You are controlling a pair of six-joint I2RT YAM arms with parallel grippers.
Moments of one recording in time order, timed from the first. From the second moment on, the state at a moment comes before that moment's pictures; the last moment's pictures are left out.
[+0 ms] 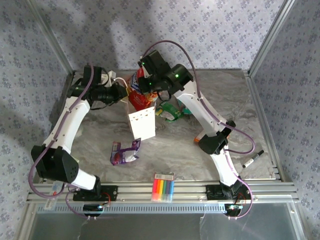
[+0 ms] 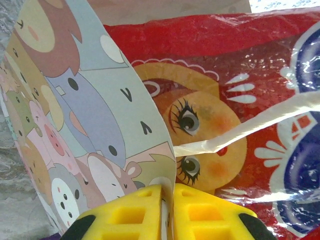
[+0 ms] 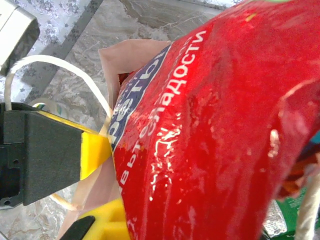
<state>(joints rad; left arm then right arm) -0.20 1.46 1.46 -0.82 0.53 -0.58 0.81 2.16 2.69 -1.28 0.05 0.35</state>
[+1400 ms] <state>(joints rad) -0.16 1.44 1.43 -0.82 0.52 -0.56 0.80 2.06 2.63 -1.19 0.03 0.33</state>
